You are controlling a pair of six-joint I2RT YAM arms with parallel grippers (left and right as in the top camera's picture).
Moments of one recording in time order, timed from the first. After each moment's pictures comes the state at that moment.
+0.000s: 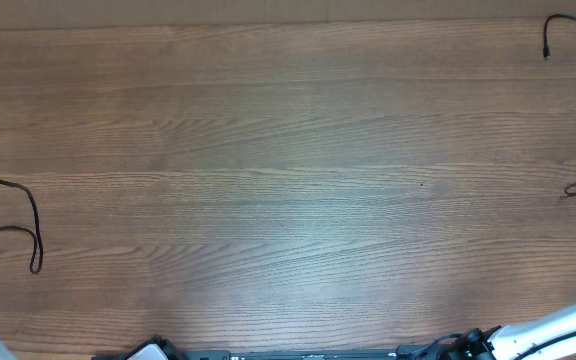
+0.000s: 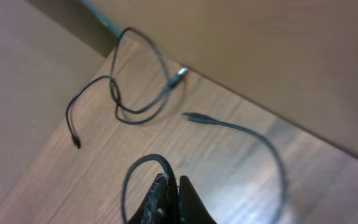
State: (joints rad) left arm 0.60 1.31 2.26 -1.48 0.12 -0.36; right arm -1.04 2.13 1.72 -0.29 -0.52 0.24
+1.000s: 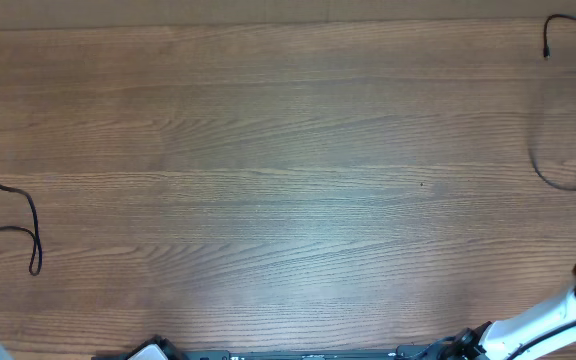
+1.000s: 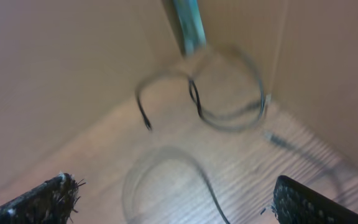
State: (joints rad) left arm 0.60 1.29 2.26 -1.50 0.12 -0.33; right arm -0.77 1.96 2.05 -0.74 -0.33 0.09
